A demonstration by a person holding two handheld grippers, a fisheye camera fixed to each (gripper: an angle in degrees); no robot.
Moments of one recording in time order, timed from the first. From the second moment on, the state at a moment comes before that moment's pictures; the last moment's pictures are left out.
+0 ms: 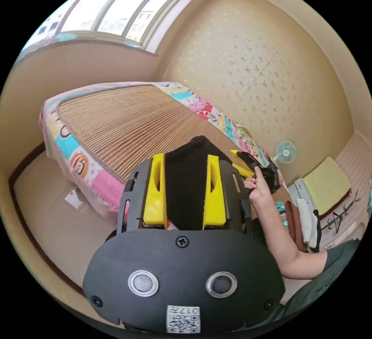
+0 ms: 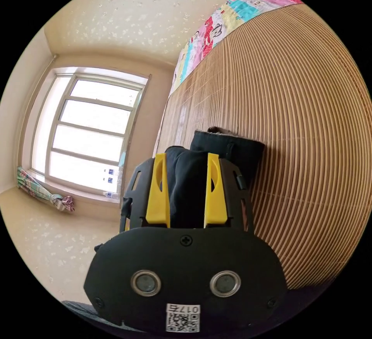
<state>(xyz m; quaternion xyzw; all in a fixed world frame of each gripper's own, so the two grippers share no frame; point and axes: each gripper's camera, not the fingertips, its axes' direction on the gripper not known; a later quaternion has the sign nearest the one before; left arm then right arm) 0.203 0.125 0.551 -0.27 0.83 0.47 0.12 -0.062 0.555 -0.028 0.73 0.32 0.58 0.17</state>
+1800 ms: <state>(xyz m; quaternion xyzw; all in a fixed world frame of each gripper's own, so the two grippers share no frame) -0.167 0.365 0.261 0.25 0.62 0.74 0.09 -0.246 0.485 -0.006 0.83 0.28 0.49 0.03</state>
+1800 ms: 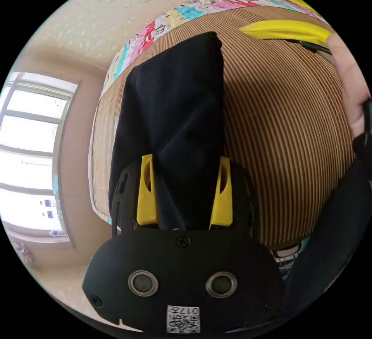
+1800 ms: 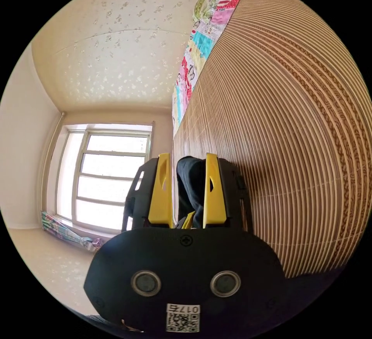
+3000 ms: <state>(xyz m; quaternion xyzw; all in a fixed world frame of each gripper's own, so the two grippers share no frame) 0.274 0.395 0.259 0.22 0.58 0.71 0.33 -0.062 0.441 -0.116 0.76 0.22 0.58 0.21</state>
